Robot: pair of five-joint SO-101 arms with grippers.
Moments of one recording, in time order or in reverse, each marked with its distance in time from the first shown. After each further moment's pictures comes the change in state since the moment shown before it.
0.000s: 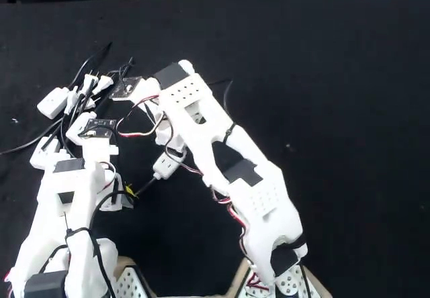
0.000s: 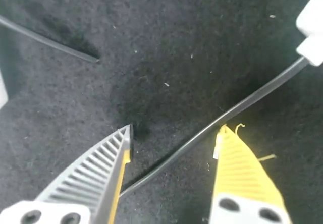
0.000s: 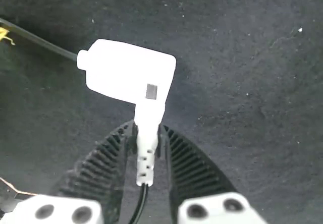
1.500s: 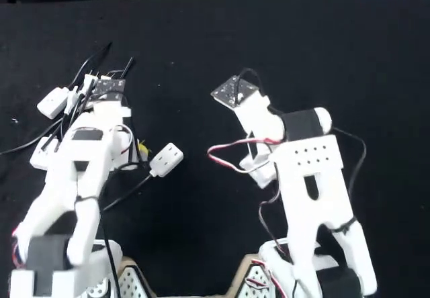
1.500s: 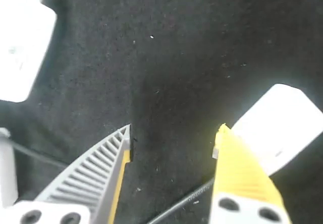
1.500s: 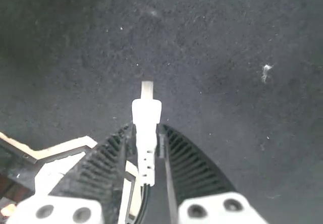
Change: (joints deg) left arm 9.0 14.7 -16.0 -12.0 10.5; right arm 24.3 -67.1 58.0 -3.4 -1.2
